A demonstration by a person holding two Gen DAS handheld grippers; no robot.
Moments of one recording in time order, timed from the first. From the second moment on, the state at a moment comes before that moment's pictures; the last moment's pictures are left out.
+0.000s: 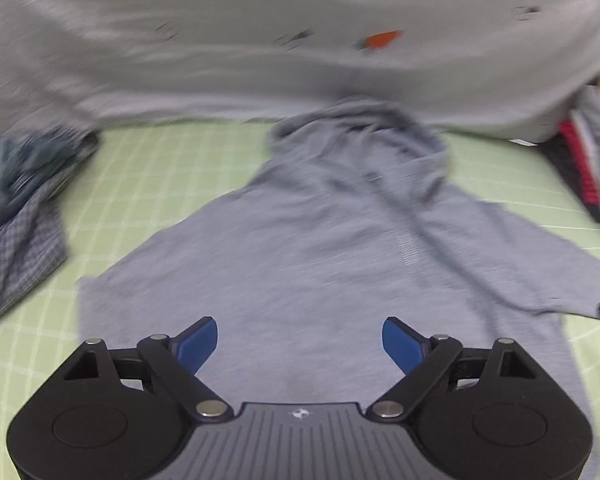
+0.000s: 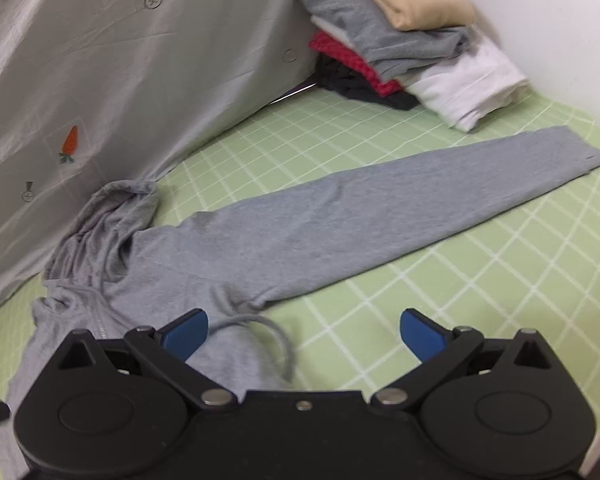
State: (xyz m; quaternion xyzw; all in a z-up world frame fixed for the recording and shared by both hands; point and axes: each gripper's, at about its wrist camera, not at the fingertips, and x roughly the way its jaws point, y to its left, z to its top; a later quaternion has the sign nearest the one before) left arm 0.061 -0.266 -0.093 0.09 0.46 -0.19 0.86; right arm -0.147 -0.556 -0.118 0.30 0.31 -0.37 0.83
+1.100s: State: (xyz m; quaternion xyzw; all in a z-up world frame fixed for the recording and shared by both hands) left arm 0.101 -0.209 -0.163 0.08 0.56 -0.09 0.82; right arm -0.006 -0.466 -0.149 0.18 0.45 -0.18 0.86
